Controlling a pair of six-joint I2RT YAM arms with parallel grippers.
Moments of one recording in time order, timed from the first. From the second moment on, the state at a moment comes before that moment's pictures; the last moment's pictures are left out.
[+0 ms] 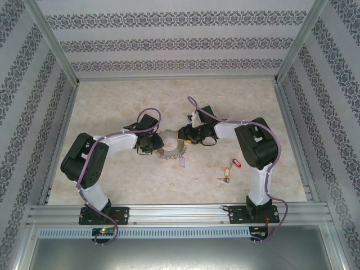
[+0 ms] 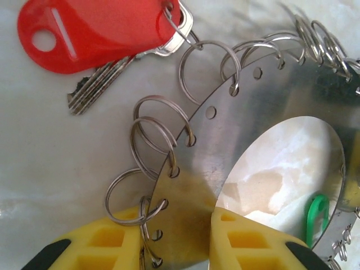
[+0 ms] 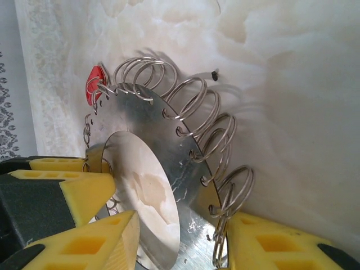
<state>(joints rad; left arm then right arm) -0.46 1.73 0.95 -0.33 0.16 -0.84 0.44 1.99 1.09 -0.06 -0.72 0.65</state>
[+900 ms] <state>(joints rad) -0.46 1.61 0.93 -0.15 0.26 -0.94 0.38 1.96 1.03 0.02 -0.76 0.72</state>
